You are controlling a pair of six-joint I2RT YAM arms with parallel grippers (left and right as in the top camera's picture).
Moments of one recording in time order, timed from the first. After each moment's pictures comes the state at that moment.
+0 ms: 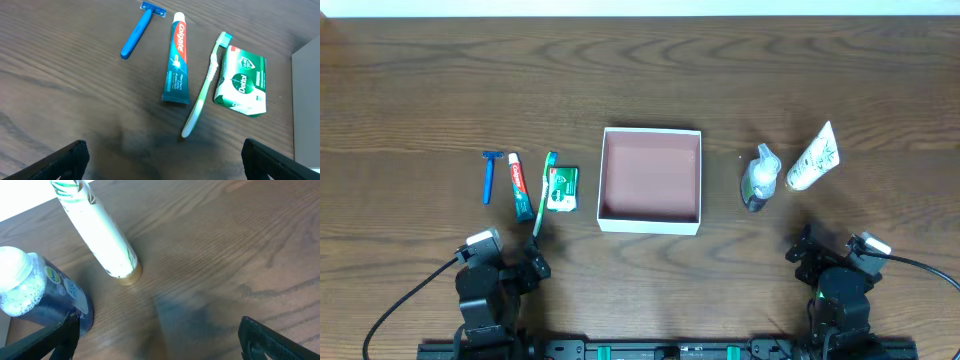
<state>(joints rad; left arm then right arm) 0.13 0.08 0.16 -0.71 -0.04 -0.25 0.27 0.06 0.18 -0.67 0.52 0.58</state>
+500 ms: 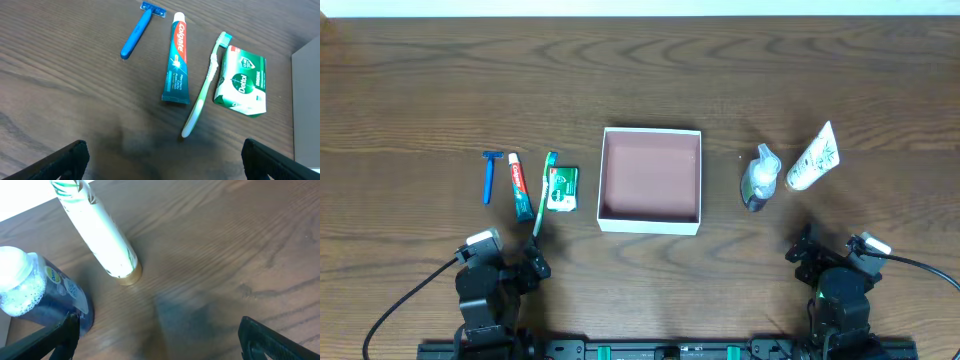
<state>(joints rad) 0.13 0.08 0.16 -0.71 -0.04 -0.25 0.27 0.06 0.18 -0.67 0.52 0.58</state>
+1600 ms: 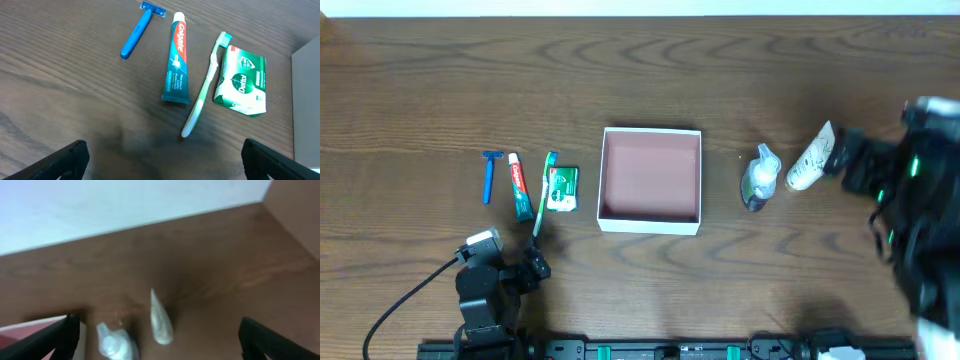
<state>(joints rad) 0.13 0.08 0.16 -0.71 -0.04 -0.25 0.08 1.00 1.36 -0.95 0.24 0.27</state>
